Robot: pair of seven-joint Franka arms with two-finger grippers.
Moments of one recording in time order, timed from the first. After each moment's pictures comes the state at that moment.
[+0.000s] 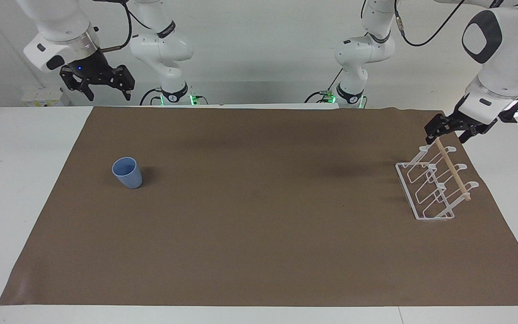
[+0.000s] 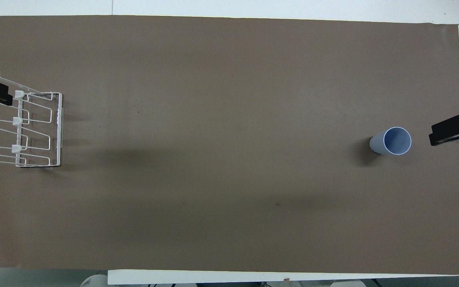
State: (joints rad) left arm 0.10 0.06 -0.14 -1.57 0.05 1.59 0.06; right arm 0.00 -0.06 0.01 -1.53 -0.05 1.32 -0.04
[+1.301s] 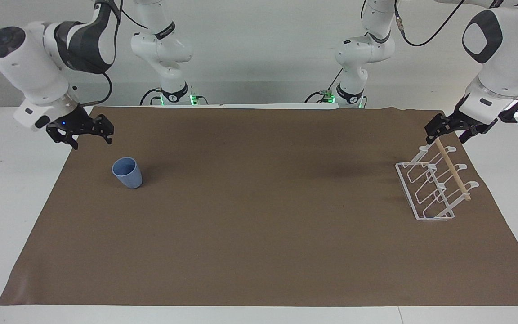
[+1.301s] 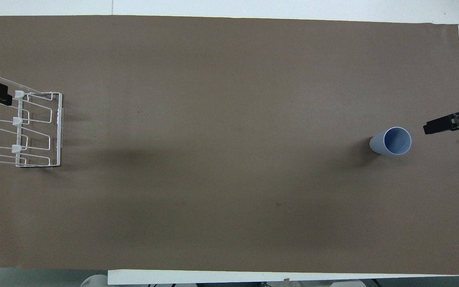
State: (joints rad) left arm 0.10 0.06 -0.14 -1.57 0.05 1.59 0.06; right arm -0.19 -0.01 -0.01 -1.96 -0.01 1.87 -0.39
